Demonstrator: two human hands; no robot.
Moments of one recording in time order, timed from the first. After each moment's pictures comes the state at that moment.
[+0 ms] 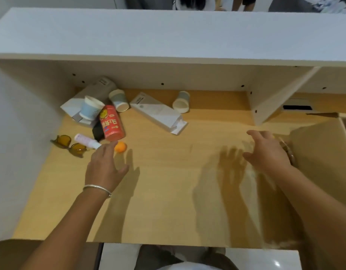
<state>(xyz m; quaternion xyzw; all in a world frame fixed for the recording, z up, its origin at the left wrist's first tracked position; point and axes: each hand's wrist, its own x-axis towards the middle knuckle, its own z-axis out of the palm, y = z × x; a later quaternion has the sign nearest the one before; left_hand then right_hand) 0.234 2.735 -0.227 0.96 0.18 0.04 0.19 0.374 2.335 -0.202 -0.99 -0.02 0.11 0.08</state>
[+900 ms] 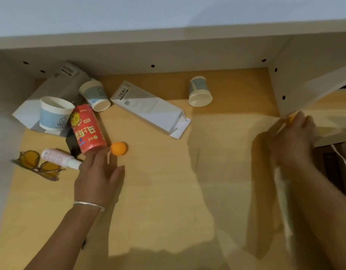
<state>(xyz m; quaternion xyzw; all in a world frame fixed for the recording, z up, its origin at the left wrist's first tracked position) 0.294 2.765 -0.301 0.97 0.17 0.00 0.19 0.460 2.338 -0.289 -0.96 0.23 0.01 0.15</state>
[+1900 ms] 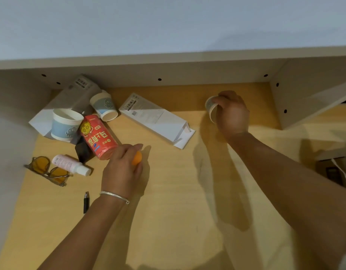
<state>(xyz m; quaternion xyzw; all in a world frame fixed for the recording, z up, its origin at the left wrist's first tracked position) 0.332 2.718 -0.275 0.98 0.10 0.03 0.19 0.517 2.471 -0.267 -0.95 -0.11 -0.13 0.25</state>
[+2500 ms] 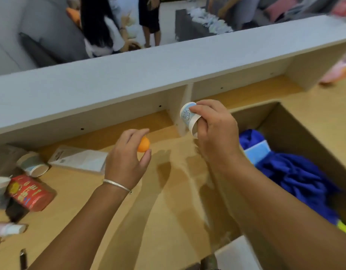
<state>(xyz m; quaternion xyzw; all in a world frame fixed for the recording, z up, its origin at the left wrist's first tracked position) 0.366 2.505 -0.133 0.93 -0.17 0.16 0.27 0.360 2.287 -0.081 -0.90 -0.02 -0.31 0.32</state>
